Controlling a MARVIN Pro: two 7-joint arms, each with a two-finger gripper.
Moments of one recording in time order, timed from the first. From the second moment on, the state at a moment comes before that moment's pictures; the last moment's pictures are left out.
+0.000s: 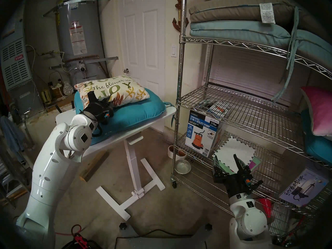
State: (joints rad) left arm 1.44 -1.00 -1.55 -1.88 0.82 0.10 -0.30; right arm -2.16 -1.68 1.71 -2.06 -0.03 -0.18 0.17
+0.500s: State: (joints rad) left arm 1.56 -1.03 -1.54 -2.01 0.82 0.14 -0.30; right arm -2.16 -1.68 1.71 -2.06 -0.03 -0.18 0.17
